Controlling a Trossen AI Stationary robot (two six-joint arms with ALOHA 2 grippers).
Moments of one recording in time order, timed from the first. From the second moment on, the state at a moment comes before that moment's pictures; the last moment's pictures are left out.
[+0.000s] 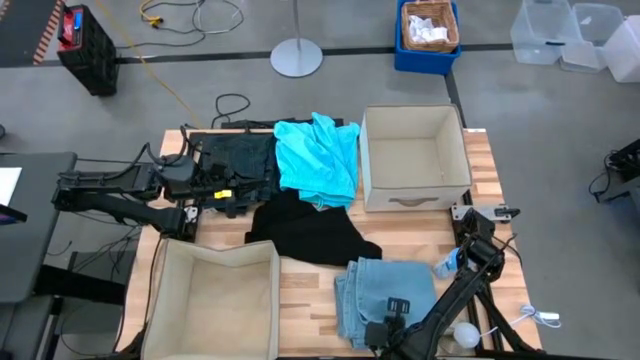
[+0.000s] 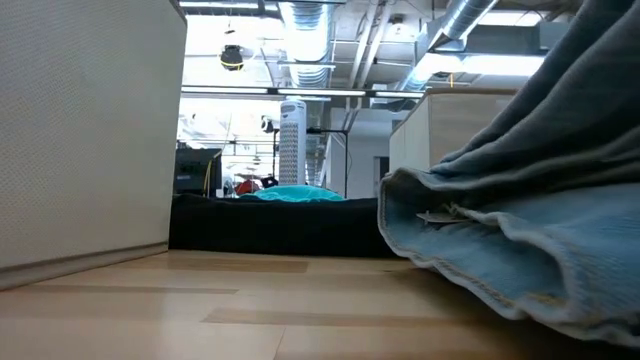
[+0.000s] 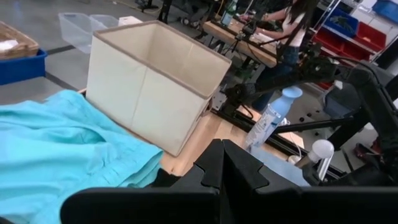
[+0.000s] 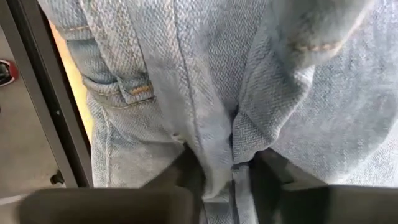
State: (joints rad) left arm -0.04 0.80 0.95 -0.33 -0.29 -0.47; right arm 0.85 2.27 1.80 -1.21 0.25 1.04
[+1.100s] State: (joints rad) left arm -0.04 0.80 0.95 -0.33 -0.29 -0.47; right arm 0.82 1.88 1.86 -1.29 0.27 0.87
